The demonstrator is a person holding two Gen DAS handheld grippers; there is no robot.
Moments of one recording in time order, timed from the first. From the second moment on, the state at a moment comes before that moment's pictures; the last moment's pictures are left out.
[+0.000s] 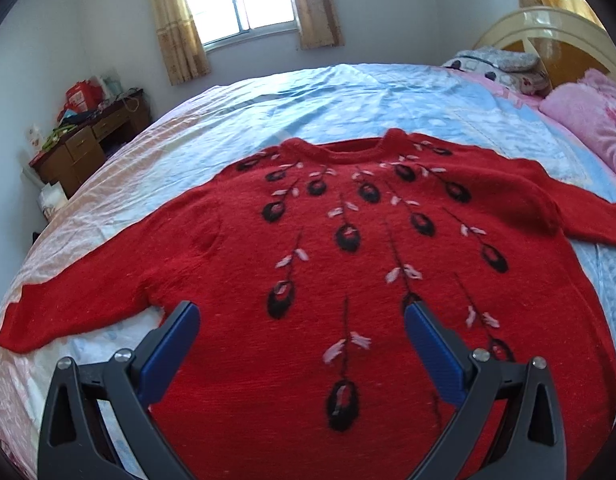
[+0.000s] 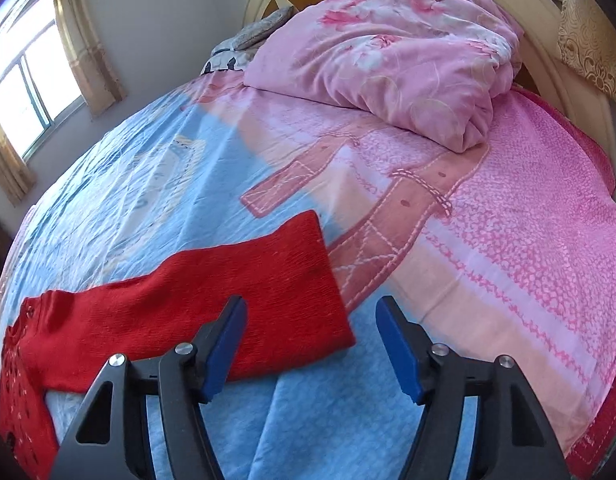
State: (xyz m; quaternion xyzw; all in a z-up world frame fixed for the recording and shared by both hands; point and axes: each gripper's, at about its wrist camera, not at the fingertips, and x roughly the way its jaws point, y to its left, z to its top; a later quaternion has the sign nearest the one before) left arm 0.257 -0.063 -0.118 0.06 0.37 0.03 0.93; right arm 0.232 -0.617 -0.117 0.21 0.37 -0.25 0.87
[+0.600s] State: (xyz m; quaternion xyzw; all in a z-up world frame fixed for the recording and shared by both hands) left arm 0.261 -0.024 -0.131 0.04 0.38 0.07 0.92; right arm 0.256 -0.613 -0.124 0.20 0.40 -0.21 0.87
